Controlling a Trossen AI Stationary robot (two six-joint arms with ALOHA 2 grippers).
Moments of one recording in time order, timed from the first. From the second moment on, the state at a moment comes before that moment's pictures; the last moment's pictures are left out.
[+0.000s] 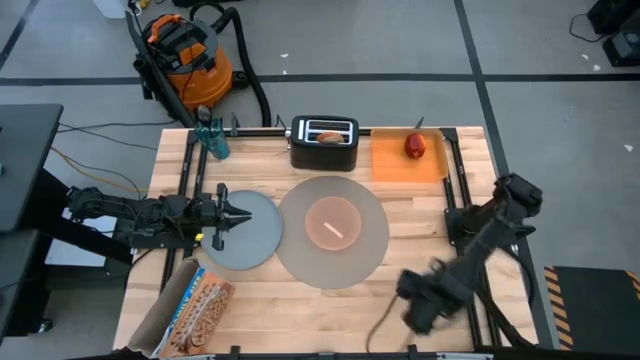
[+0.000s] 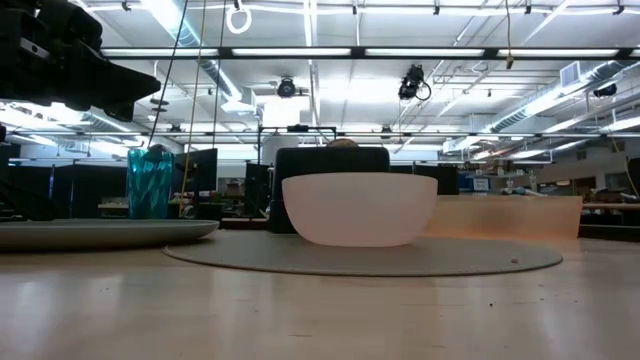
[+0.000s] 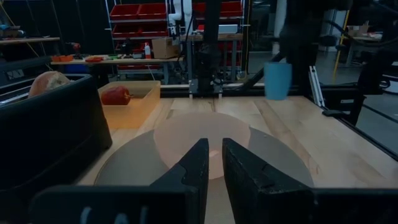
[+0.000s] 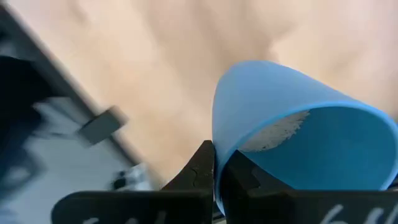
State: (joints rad) left arm -0.17 0.10 0.01 0.10 -0.23 0.01; right arm 0.80 1.70 1.40 -1.28 -0.09 1.29
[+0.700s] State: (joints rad) left arm -0.17 0.10 0.01 0.10 -0.23 0.01; right arm 0.03 1.70 1.42 -1.38 0.15 0.14
